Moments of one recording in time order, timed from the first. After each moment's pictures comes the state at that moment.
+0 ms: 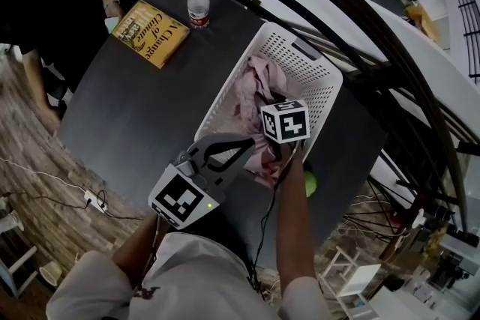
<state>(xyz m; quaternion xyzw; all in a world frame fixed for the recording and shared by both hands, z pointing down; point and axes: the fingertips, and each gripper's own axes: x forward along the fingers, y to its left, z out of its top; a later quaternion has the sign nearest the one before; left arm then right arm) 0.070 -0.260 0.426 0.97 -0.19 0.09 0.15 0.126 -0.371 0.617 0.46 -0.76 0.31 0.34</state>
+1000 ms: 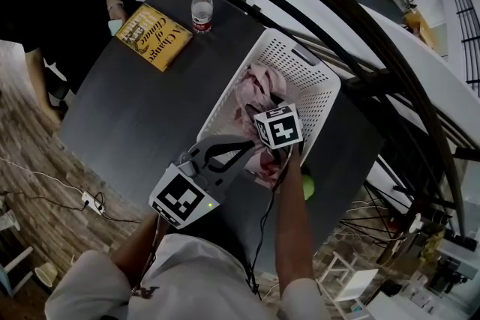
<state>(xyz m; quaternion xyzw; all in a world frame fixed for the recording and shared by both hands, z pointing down) 0.067 -0.258 0.423 0.97 -0.19 0.08 0.15 0.117 -0.362 0.622 0.43 -0.76 0.27 0.40</state>
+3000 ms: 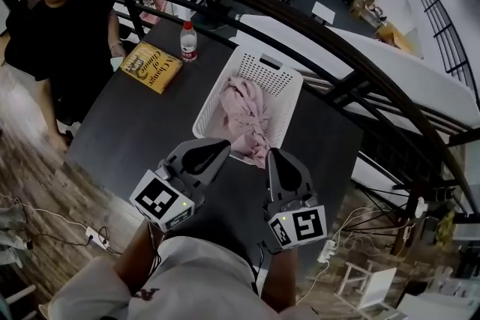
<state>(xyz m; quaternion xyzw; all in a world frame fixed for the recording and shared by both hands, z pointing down) 0.024 -0.189 0.329 0.97 -0.22 -0.02 0.11 0.112 -0.163 0.339 0.59 -0.80 0.03 0.03</state>
